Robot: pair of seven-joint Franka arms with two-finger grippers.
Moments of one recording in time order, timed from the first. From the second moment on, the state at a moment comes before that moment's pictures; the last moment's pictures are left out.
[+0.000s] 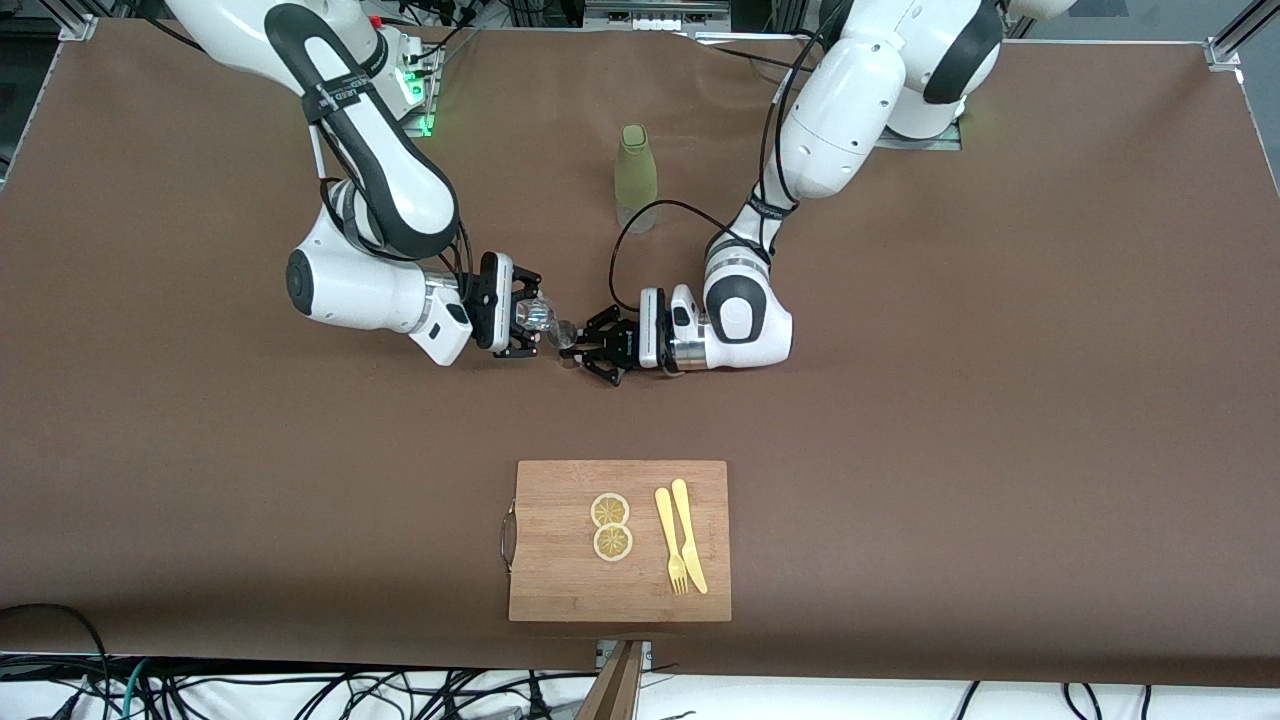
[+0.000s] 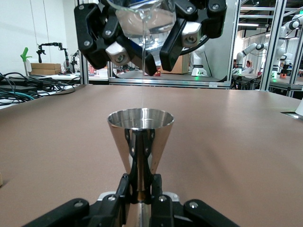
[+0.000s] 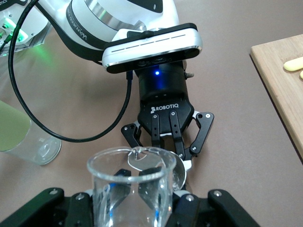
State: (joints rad) left arm -0.69 1.03 0.03 -1.46 -2.07 2.09 2.54; right arm 0.18 0.42 0.27 -1.96 0.85 2.29 -1.62
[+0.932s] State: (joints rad) left arm -0.68 1.03 0.03 -1.46 -2.07 2.09 2.54; right arm 0.13 0.40 0.27 -1.96 1.13 2.19 -1.85
